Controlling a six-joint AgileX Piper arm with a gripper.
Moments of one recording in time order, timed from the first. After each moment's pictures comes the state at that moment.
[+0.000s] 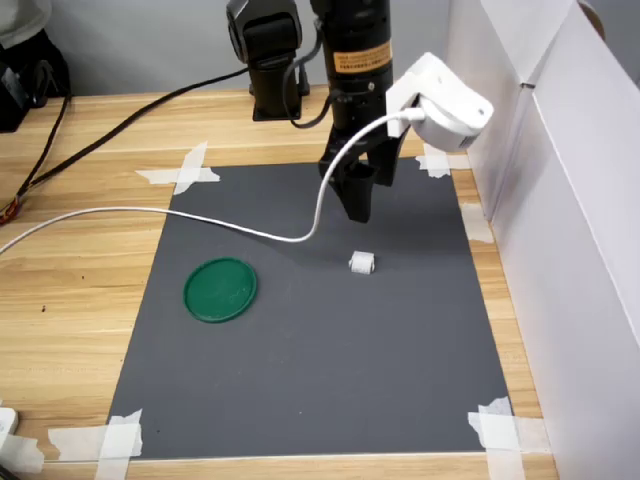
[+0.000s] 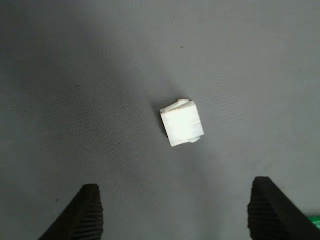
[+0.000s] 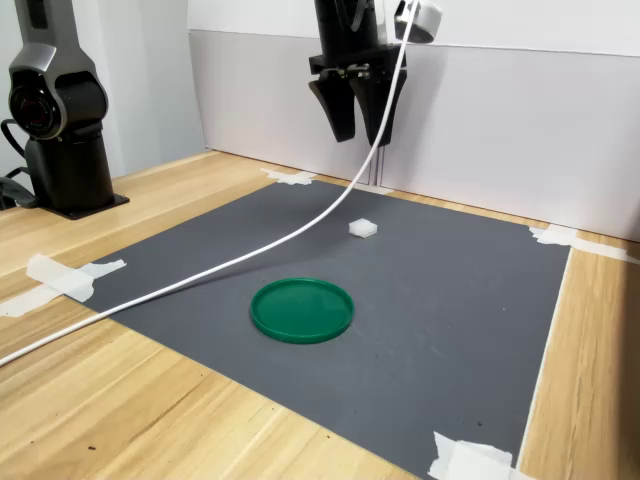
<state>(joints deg) 25.1 93.1 -70.6 1.8 54.0 -39.0</state>
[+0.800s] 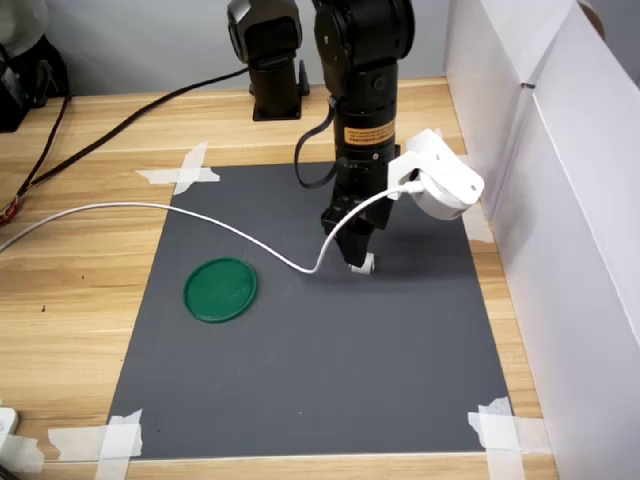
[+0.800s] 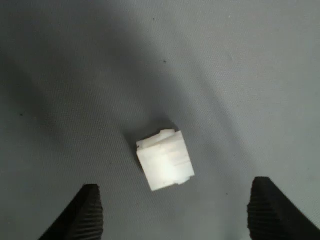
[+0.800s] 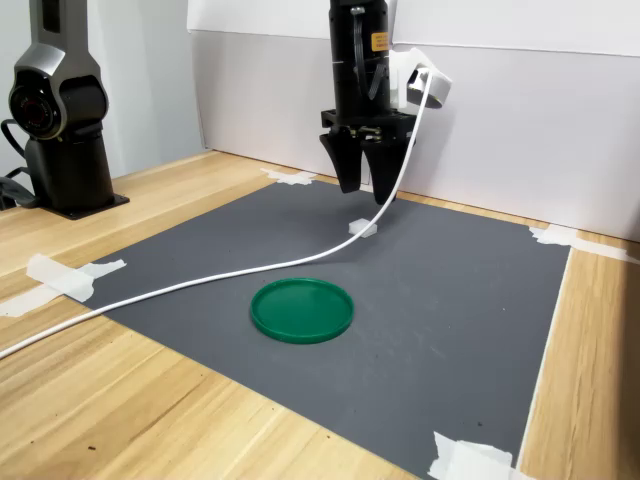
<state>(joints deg) 25.1 101.1 -69.6 -2.1 47.8 -36.9</state>
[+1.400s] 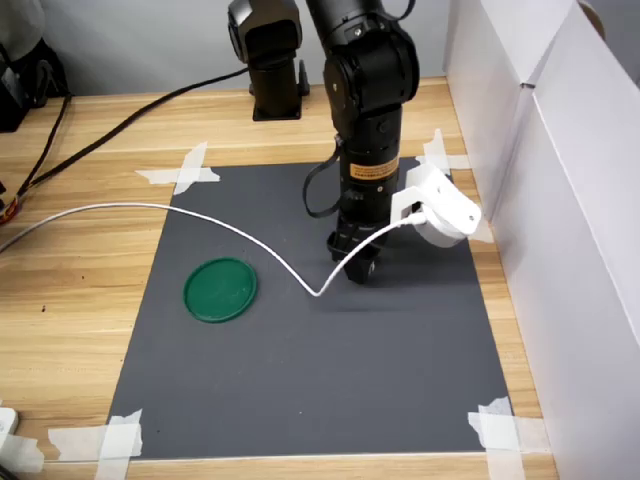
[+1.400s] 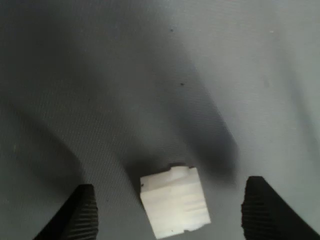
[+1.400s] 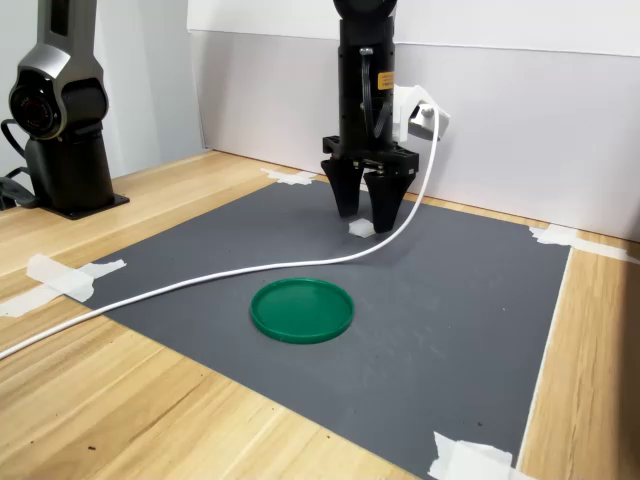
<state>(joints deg) 25.1 106.3 -69.6 -1.4 46.1 -38.9</state>
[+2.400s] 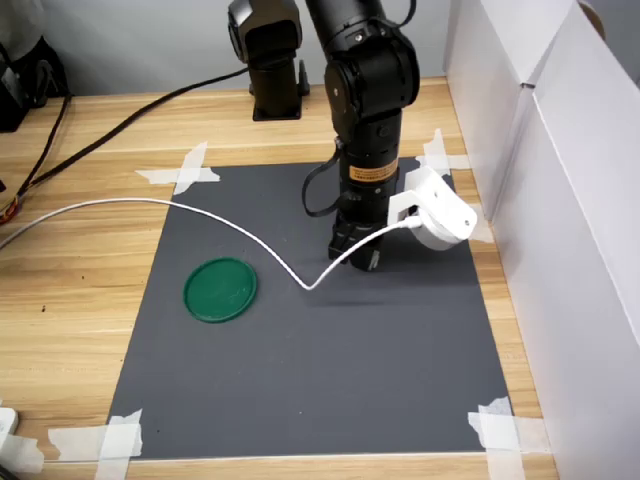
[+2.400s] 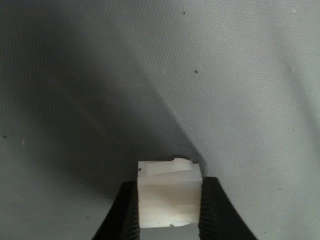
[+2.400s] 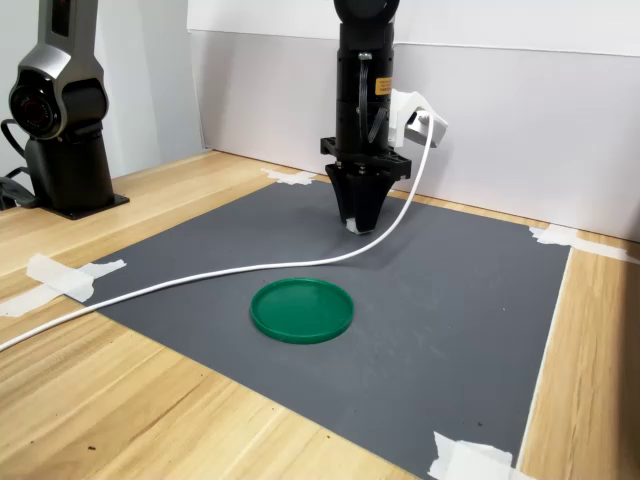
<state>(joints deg) 25.1 106.6 -69.6 -1.0 47.9 -36.9</state>
